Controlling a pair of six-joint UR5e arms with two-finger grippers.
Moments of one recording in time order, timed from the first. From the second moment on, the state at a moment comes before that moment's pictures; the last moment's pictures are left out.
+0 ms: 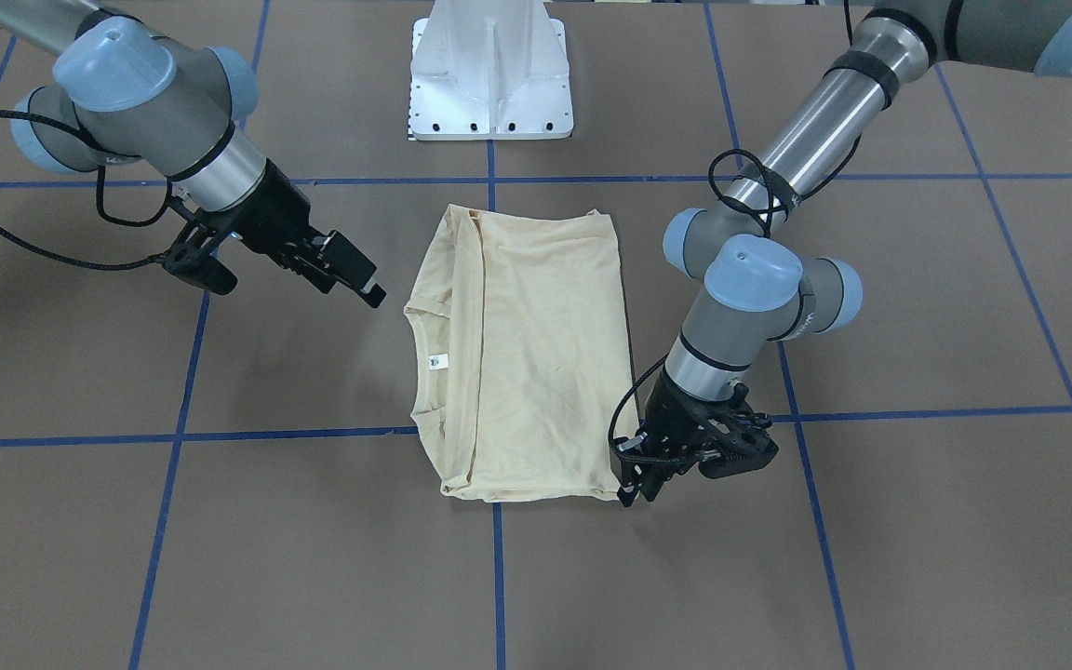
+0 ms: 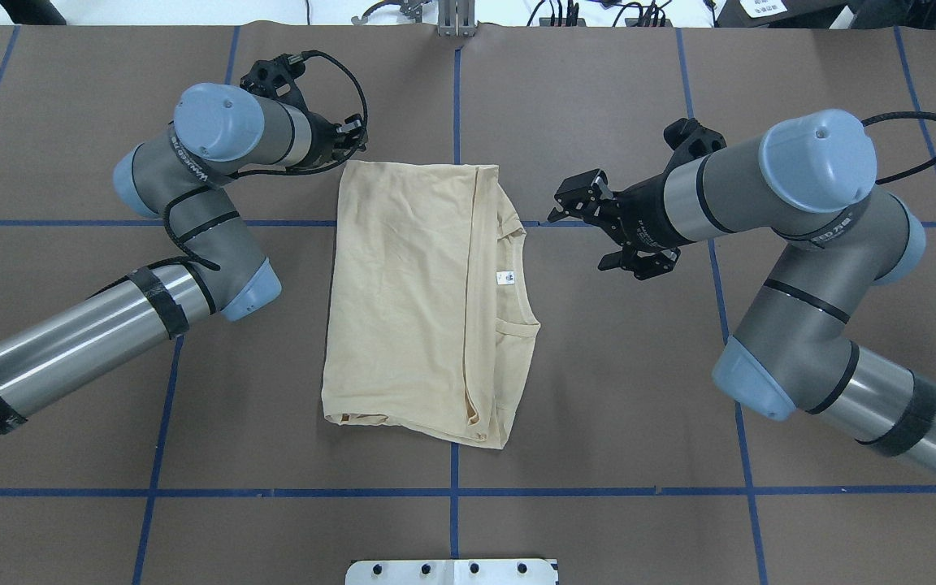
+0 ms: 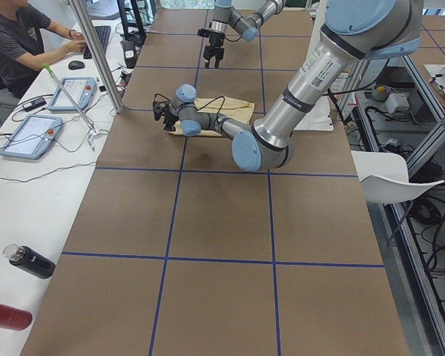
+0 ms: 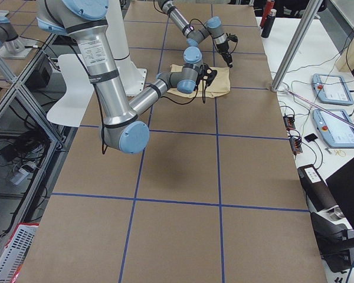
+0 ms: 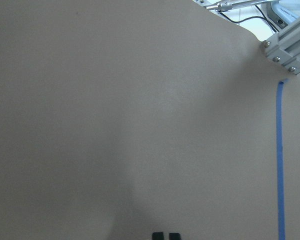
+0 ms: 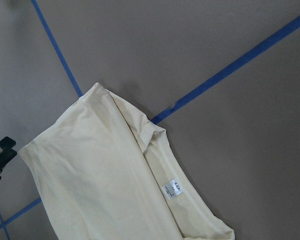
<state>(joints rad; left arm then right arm) -0.76 -2.32 -1.07 -2.47 -1.73 -1.48 0.71 -1.18 1.78 -0.95 2.02 1.85</state>
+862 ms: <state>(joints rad) -0.88 -2.15 -1.28 -2.46 -1.84 -1.32 0.54 -1.11 1.83 -1.25 1.82 1.60</state>
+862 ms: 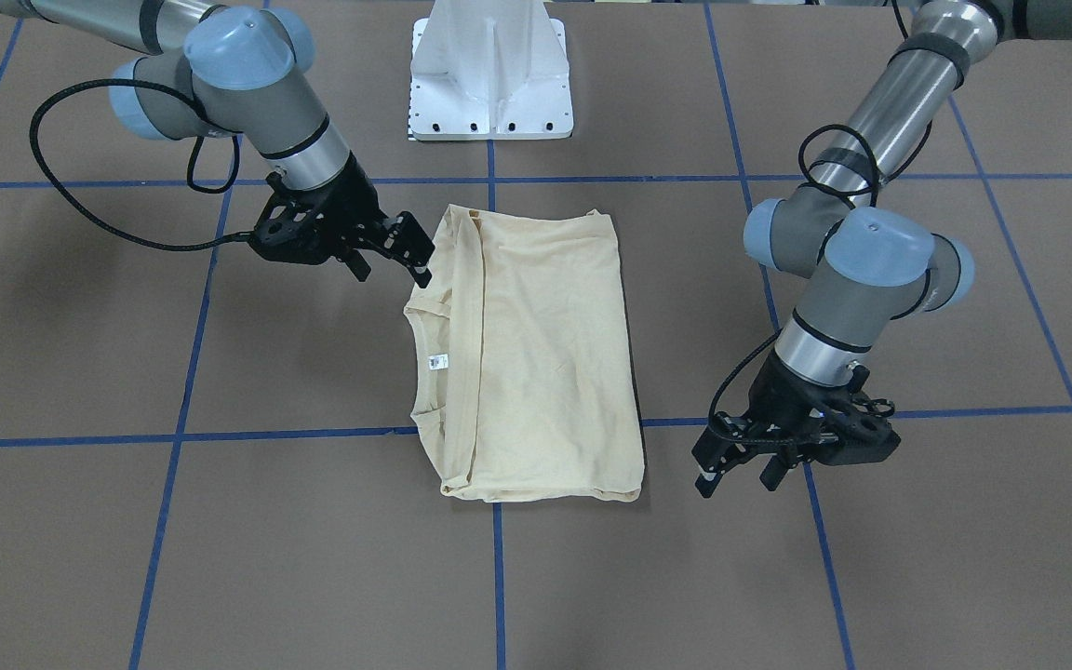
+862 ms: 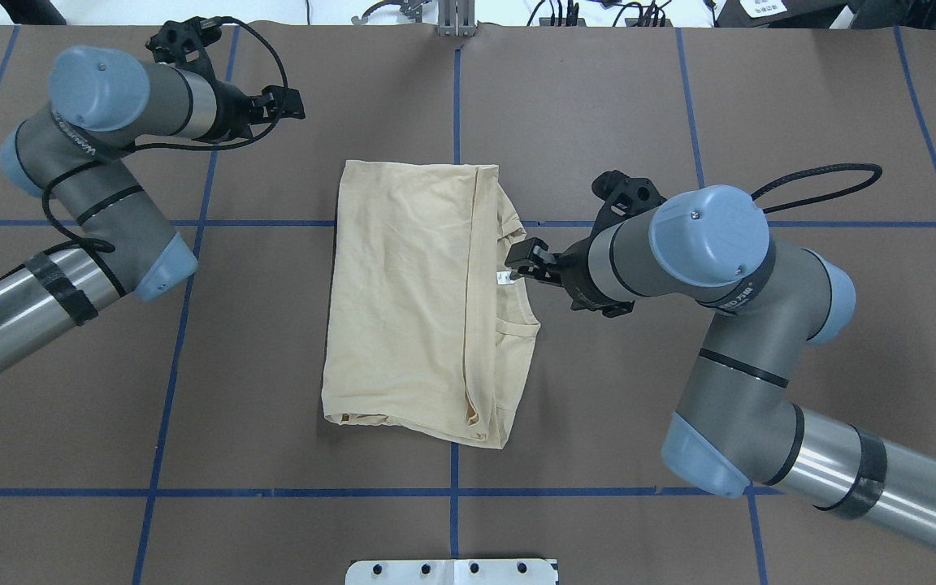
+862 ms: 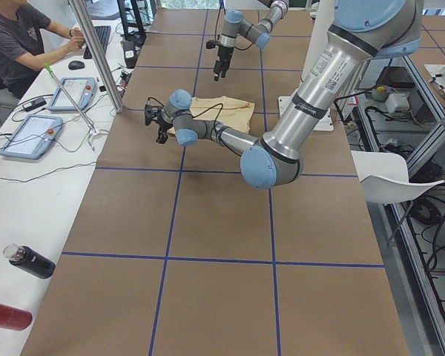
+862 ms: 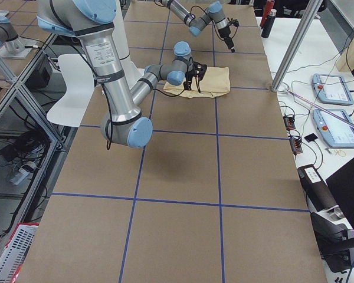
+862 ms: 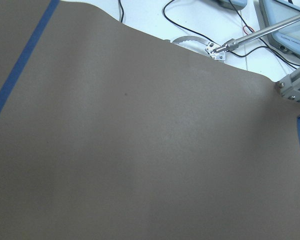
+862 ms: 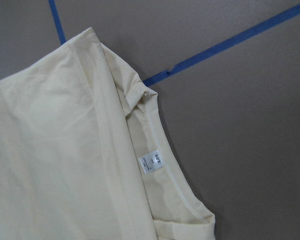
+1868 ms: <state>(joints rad) -0.91 -2.02 -1.49 -2.39 -1.92 -1.29 0.32 -0.94 1.77 -1.64 1.62 1.20</state>
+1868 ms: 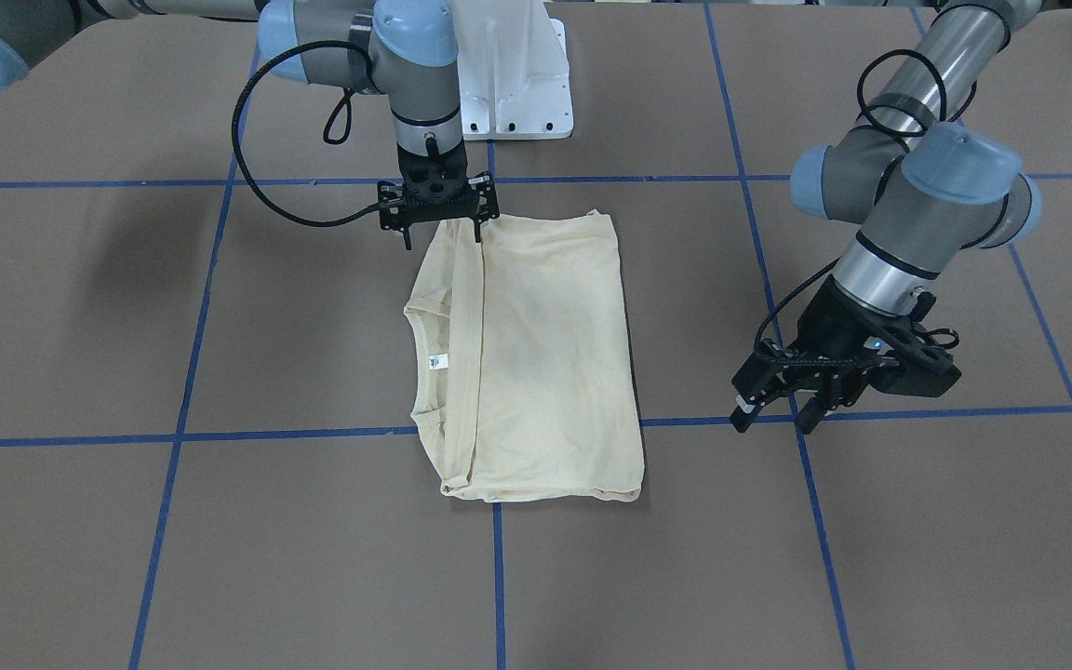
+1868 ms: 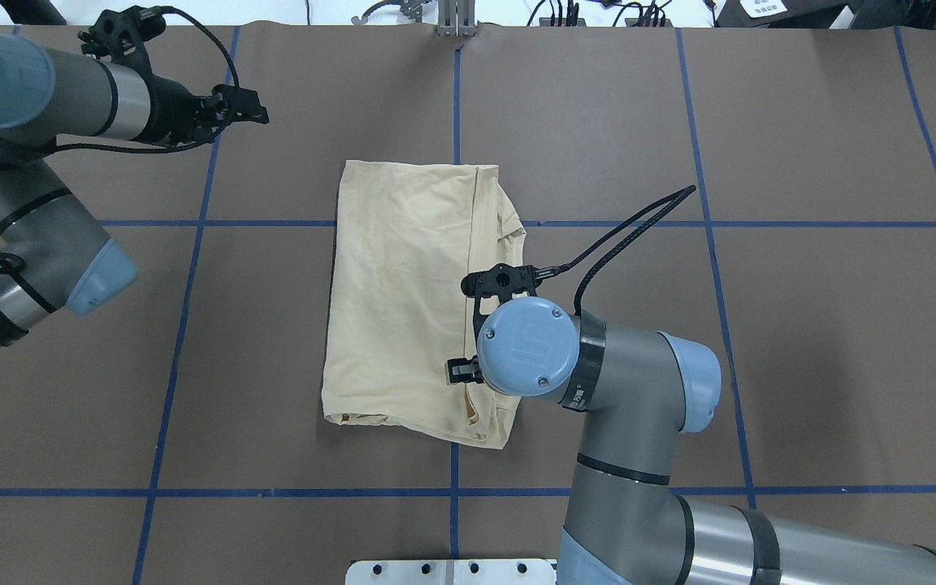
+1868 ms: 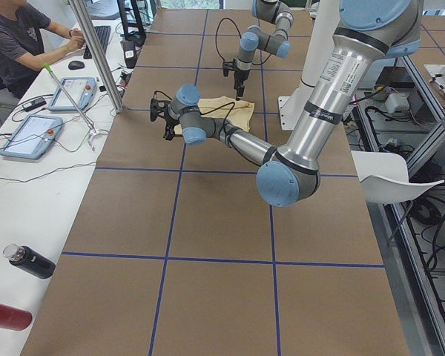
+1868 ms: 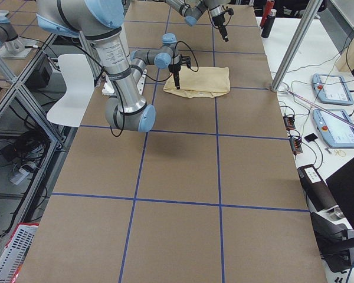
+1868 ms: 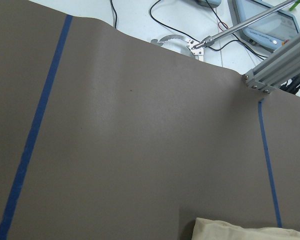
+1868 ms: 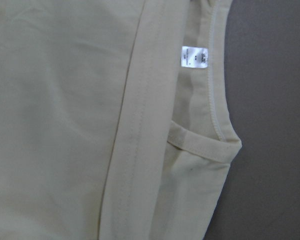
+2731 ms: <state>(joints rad) -0.90 -2.02 -1.48 -2.39 -1.91 -1.29 0.28 -0.88 1.65 -1.66 1.56 1.19</state>
